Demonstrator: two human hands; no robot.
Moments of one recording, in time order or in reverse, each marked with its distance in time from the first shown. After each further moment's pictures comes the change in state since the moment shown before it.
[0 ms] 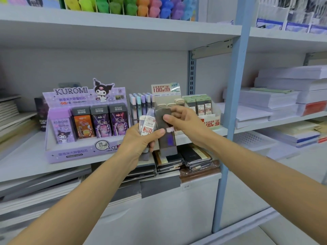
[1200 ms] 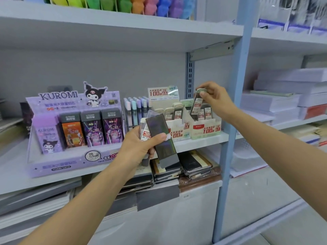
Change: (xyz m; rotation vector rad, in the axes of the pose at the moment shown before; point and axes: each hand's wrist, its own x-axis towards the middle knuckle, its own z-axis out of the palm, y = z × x) left_hand 0.019 -0.005 0.005 -0.003 -0.028 0.037; right_hand 0.052 0.001 -0.114 -0.443 0.322 -0.085
